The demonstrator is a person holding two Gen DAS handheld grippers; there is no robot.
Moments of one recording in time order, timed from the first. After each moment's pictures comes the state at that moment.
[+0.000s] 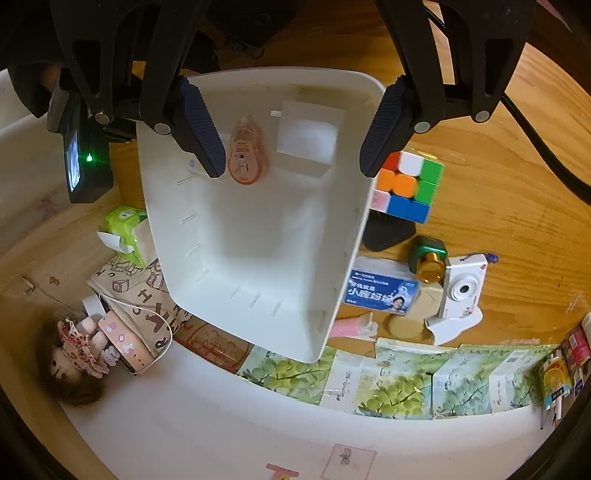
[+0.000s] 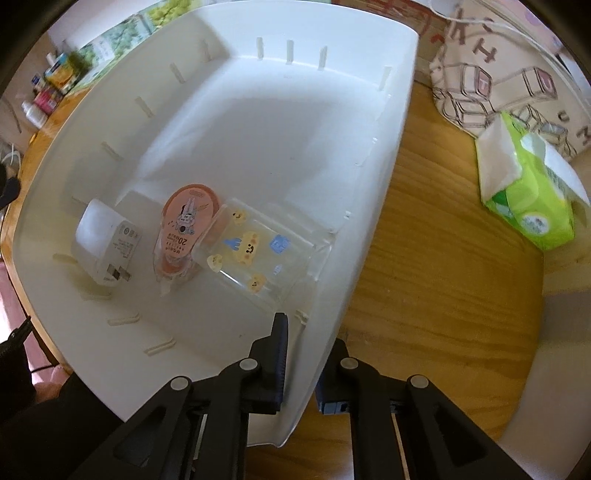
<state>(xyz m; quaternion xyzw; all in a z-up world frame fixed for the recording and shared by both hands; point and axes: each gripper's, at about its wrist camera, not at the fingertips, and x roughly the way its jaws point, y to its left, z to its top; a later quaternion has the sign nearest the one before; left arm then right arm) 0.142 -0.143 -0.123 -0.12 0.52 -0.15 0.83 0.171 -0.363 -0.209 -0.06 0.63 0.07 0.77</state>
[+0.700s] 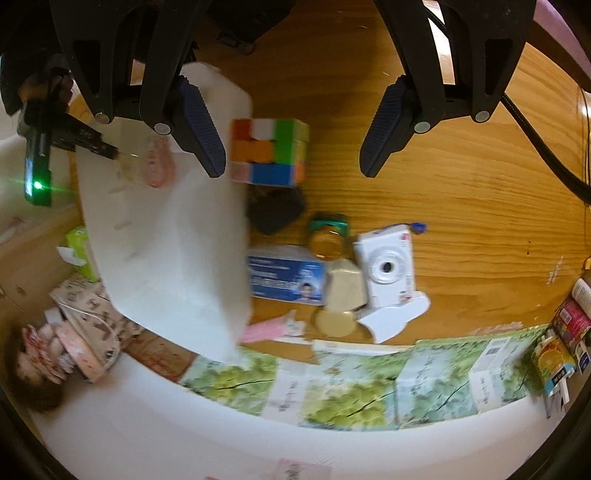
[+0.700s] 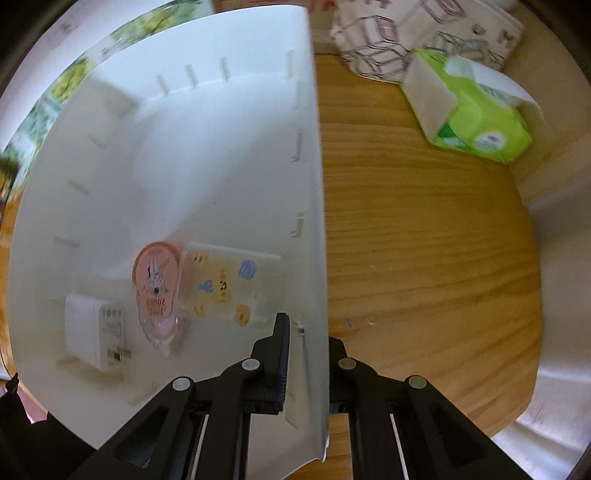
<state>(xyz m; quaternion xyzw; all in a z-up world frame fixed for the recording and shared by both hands) 0.199 -0.054 -0.137 -0.05 0.58 -0.13 0.81 0.188 -0.394 -0.200 0.07 0.63 -0.09 0.77</state>
